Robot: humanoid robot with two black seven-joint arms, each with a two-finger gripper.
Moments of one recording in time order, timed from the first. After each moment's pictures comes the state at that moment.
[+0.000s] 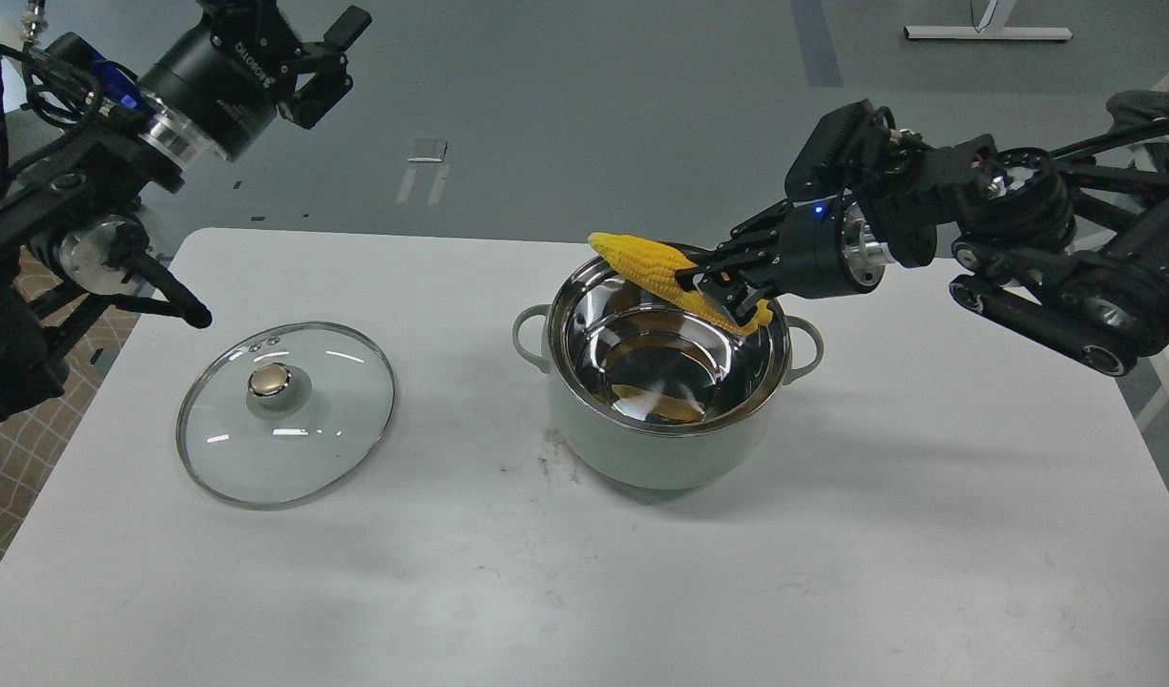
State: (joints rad) left arm -0.89 0.67 -0.65 -1.04 0.33 -0.37 -0.49; right arm 1.38 -0.35 -0.14 0.98 -1.76 0.23 0.49
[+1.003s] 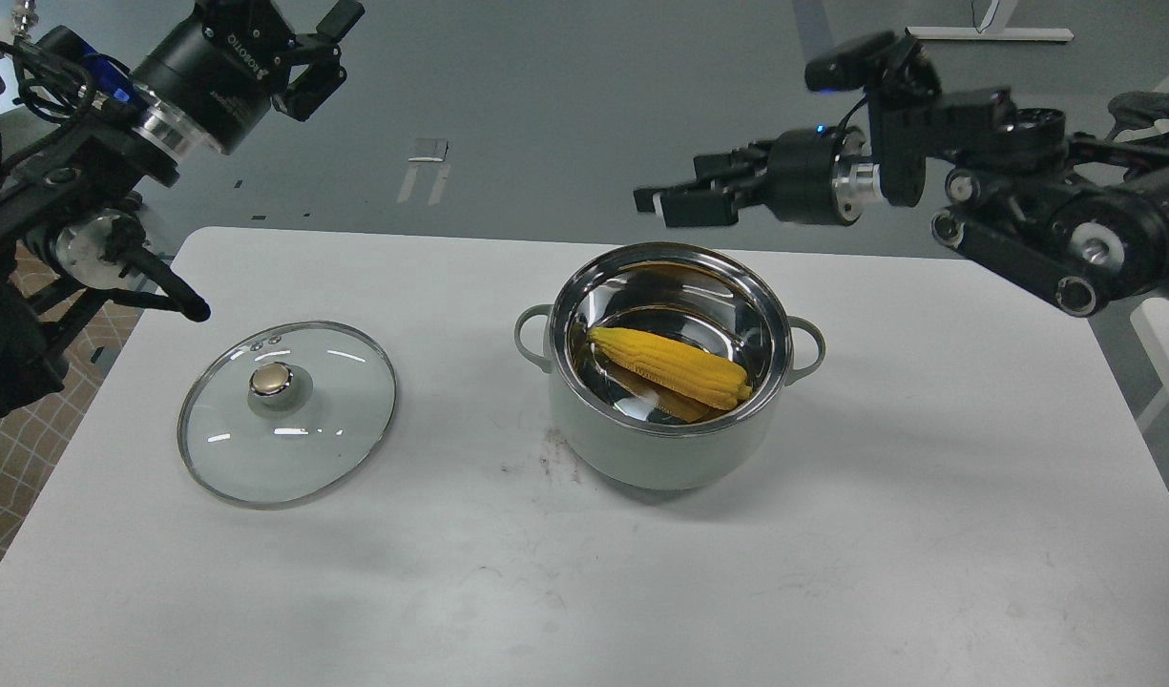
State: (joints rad) left arm -0.89 0.65 -0.67 -1.01 0.33 -0.37 -0.49; right arm 1.42 -0.35 0.07 0.80 -1.24 0.24 0.49
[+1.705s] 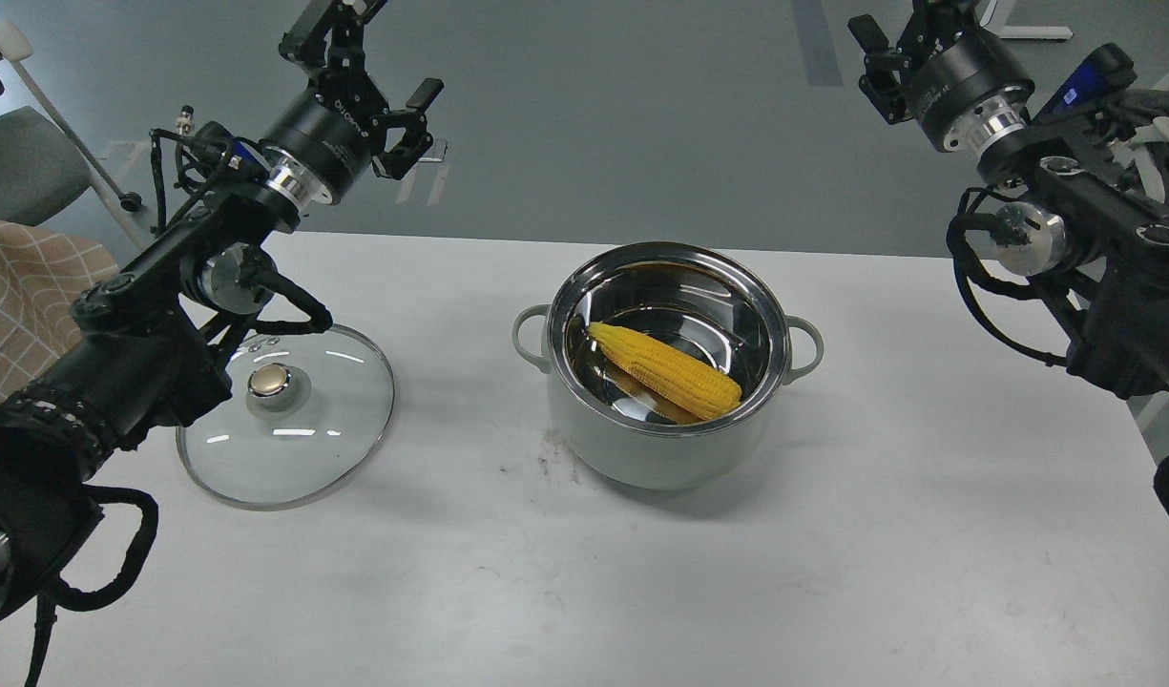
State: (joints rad) left arm -0.89 0.26 -0.81 -0.57 0.33 -0.49 -0.38; right arm 1.12 -0.27 0.38 0.55 -0.16 0.20 0.49
